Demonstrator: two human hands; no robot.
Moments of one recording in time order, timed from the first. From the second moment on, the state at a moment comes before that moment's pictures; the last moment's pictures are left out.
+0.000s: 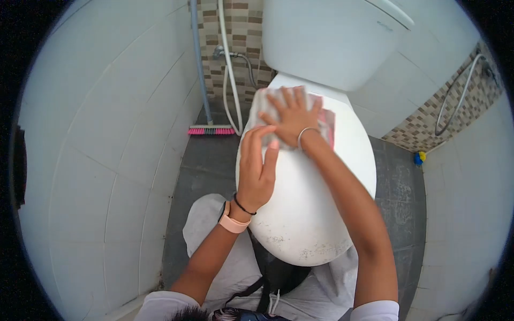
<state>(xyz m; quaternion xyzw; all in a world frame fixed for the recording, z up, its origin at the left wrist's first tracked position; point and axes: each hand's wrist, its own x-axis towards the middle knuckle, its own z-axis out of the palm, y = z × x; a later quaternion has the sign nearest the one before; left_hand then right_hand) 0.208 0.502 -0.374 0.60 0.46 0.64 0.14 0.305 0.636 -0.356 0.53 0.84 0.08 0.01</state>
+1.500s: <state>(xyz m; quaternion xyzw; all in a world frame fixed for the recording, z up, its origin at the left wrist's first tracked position) 0.179 0.505 -0.367 0.54 0.40 0.62 0.42 0.440 0.394 -0.354 0.24 0.92 -0.25 -0.16</state>
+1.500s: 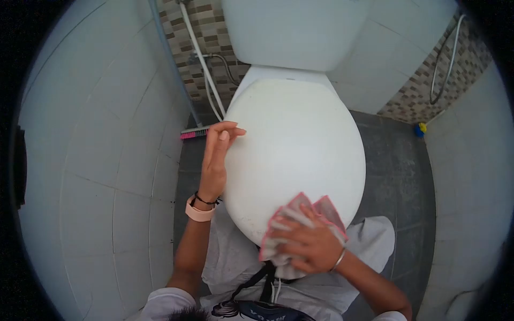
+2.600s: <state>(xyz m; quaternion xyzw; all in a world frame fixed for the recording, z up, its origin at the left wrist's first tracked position) 0.201 0.502 -0.374 0.65 0.54 0.50 0.19 0.439 0.639 -0.355 0.57 0.81 -0.01 -0.15</state>
